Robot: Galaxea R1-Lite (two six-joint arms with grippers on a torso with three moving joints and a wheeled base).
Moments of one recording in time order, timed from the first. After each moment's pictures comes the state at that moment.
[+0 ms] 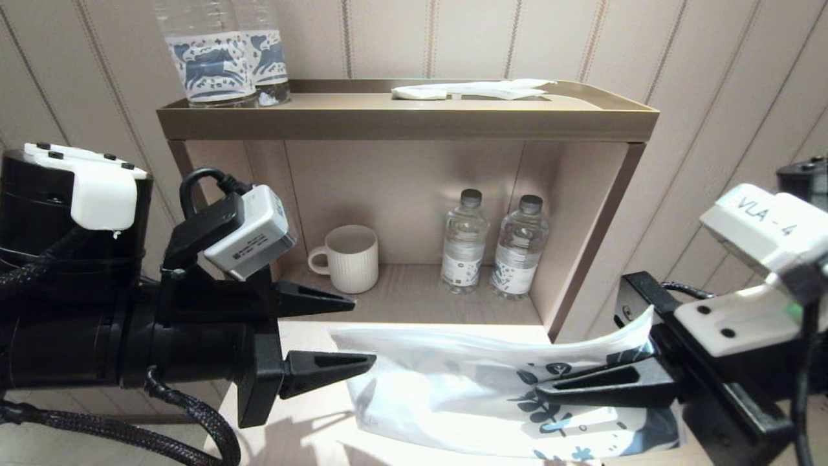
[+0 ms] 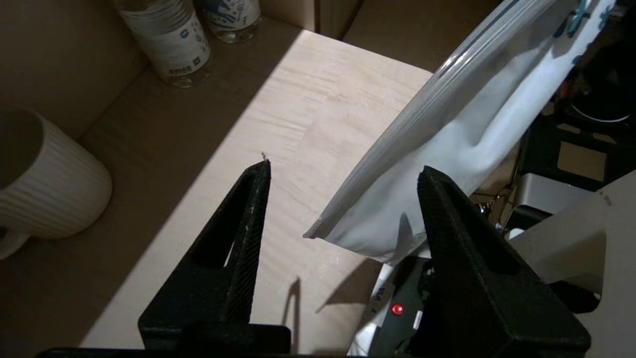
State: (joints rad) left arm -0.68 1.37 -0.88 -0.07 -0.44 0.29; right arm 0.52 1.33 -0.89 -0.09 0.99 -0.42
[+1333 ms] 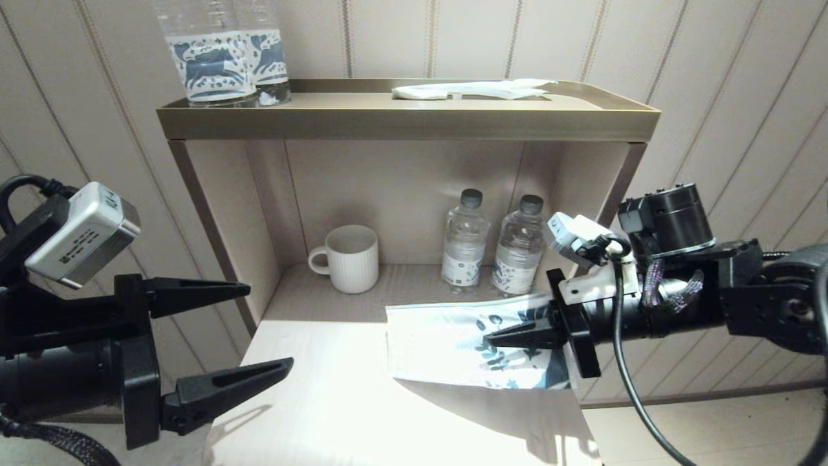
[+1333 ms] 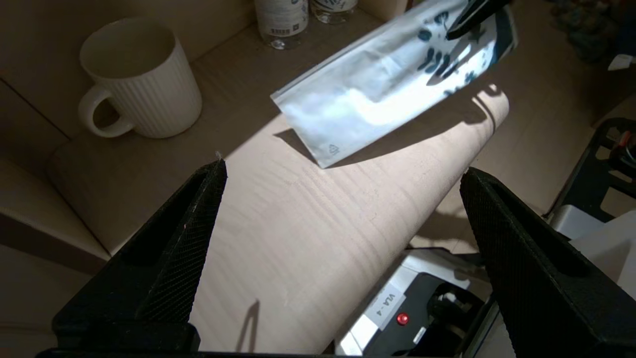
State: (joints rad) left arm -0.54 1.13 -0.72 -0.07 -0.35 0.16; right arm 0.37 1.66 -0.98 -0.10 0.89 -0.44
